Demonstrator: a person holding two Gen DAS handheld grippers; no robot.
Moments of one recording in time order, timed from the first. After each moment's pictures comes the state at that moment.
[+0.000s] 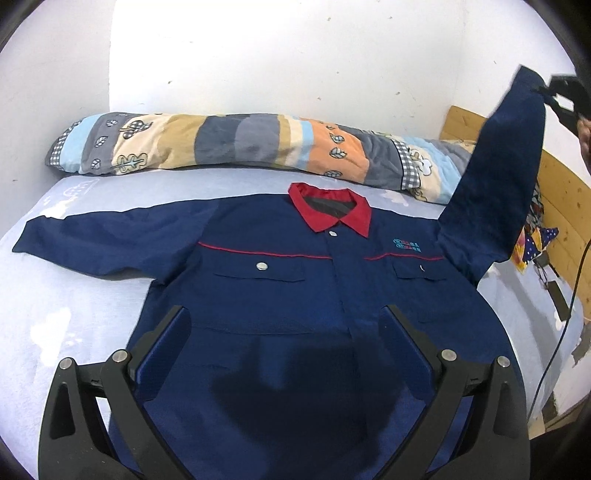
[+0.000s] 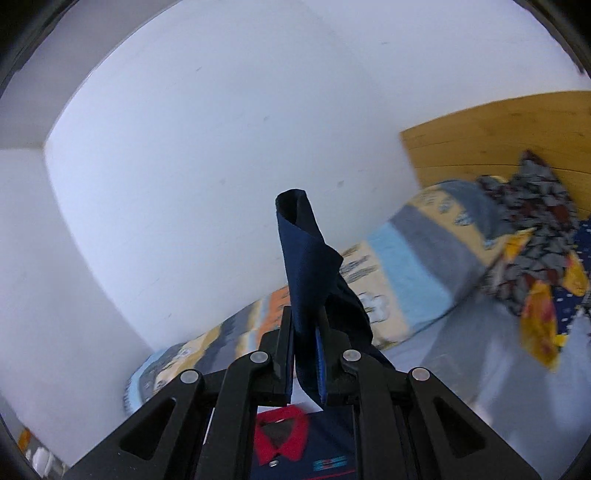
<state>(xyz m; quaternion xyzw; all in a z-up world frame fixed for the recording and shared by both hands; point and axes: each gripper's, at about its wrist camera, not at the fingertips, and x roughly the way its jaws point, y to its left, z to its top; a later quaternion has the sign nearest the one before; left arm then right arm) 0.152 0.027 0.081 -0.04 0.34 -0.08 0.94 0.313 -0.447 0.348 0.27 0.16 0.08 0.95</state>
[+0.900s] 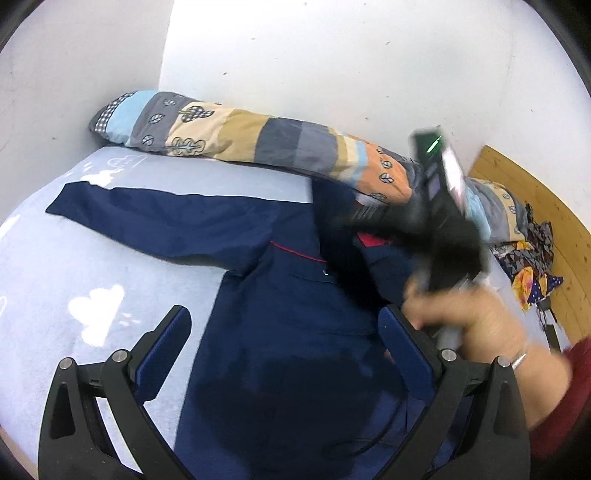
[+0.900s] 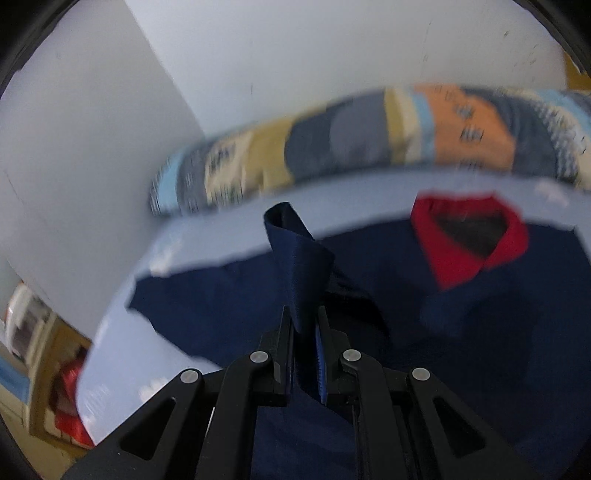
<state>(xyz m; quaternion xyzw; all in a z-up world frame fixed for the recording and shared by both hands) 0.134 0.122 0.091 -0.11 0.34 -0.03 0.93 0.330 -0.007 0.104 0.10 0.40 0.26 0.87</state>
